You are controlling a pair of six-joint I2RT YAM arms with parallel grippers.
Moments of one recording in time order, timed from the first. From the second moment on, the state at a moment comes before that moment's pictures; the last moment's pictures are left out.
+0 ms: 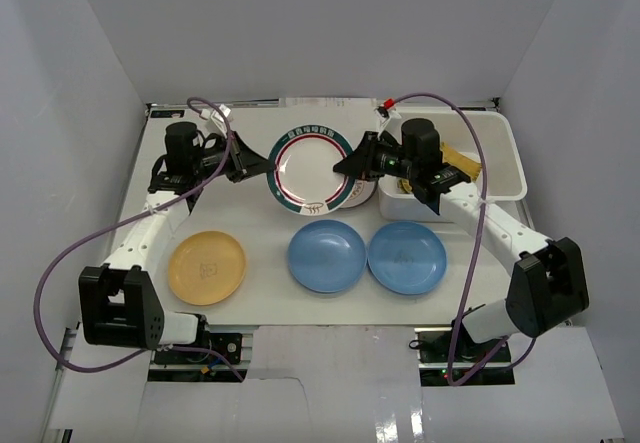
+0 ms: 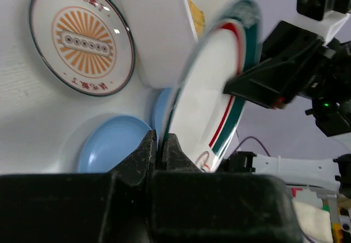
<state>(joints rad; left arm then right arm) -0.09 1.33 1.03 -0.07 0.87 -0.69 0.50 1.44 1.10 0.00 -0.52 0.51</state>
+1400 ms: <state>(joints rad) -0.32 2.19 1.51 -0.22 0.49 -0.64 -0.24 1.14 0.86 -0.15 -0.19 0.48</state>
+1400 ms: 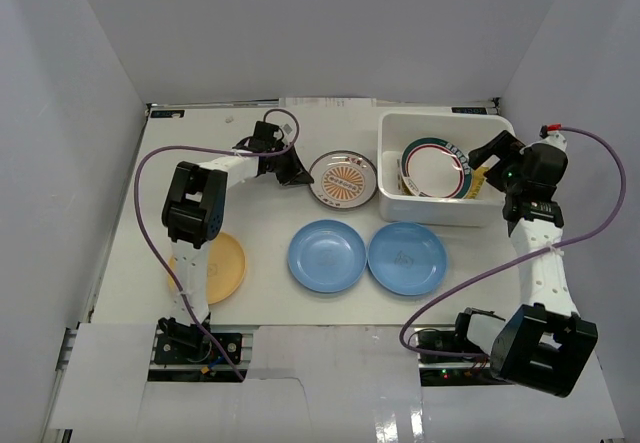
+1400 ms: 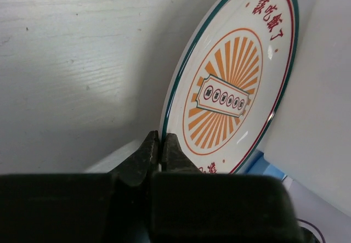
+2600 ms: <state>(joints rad) -0.18 1.31 1.12 -0.16 0.66 -0.72 0.34 1.34 1.03 0.07 -0.65 0.56</state>
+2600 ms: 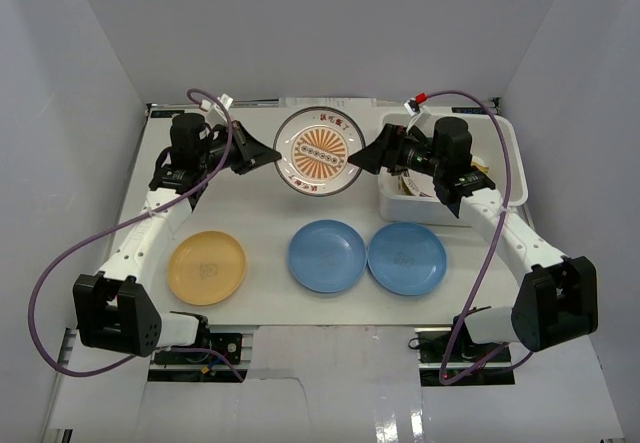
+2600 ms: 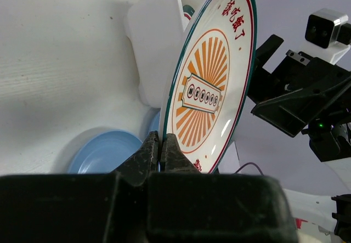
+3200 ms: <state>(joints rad) -0.28 1.32 1.11 -0.29 0.60 -0.57 0.15 1.22 0.96 0.10 -0.57 0.68</state>
